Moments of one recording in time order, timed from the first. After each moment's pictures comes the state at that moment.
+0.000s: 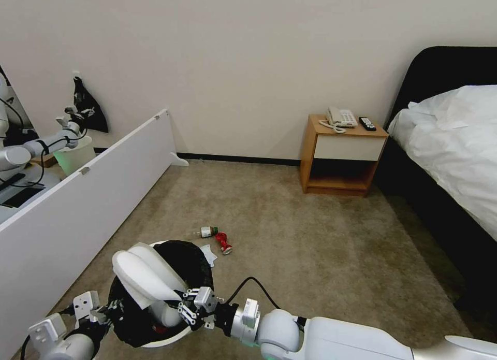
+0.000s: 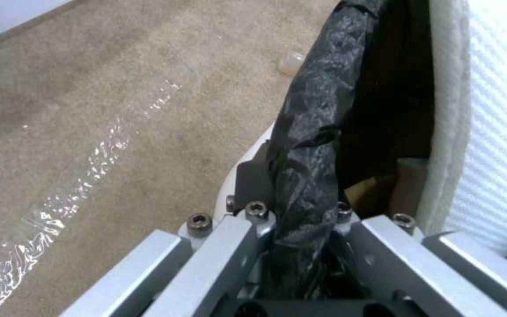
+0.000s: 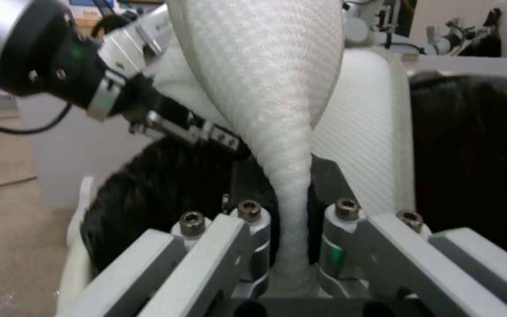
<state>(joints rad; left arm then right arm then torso) 1.55 -1.46 -0.94 -2.16 -0.68 0.74 -0.09 -0.44 1.07 -0.96 1.59 0.69 0.38 -0.06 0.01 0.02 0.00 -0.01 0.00</state>
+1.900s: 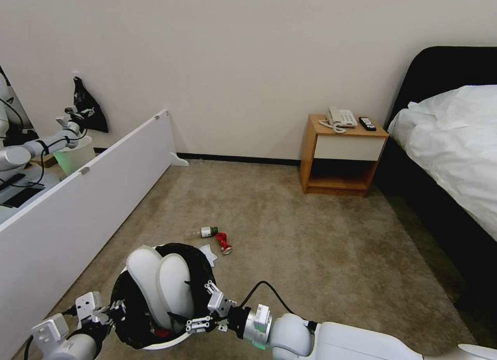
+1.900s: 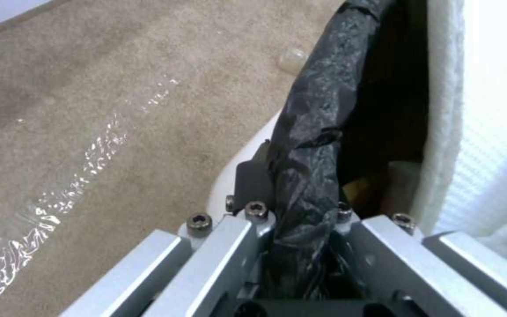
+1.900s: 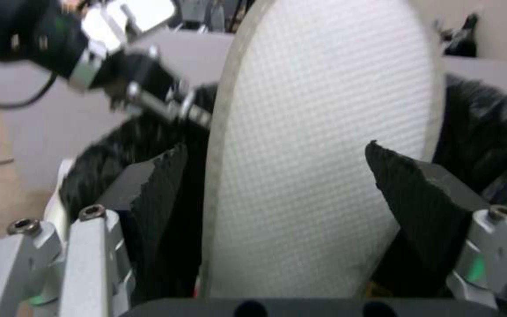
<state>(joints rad) 1.55 -1.47 -0.93 -2.15 -0.67 0.74 -0.09 -0.46 1.03 -0.93 1.59 0.63 0.40 -0.04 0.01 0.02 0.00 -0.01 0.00</state>
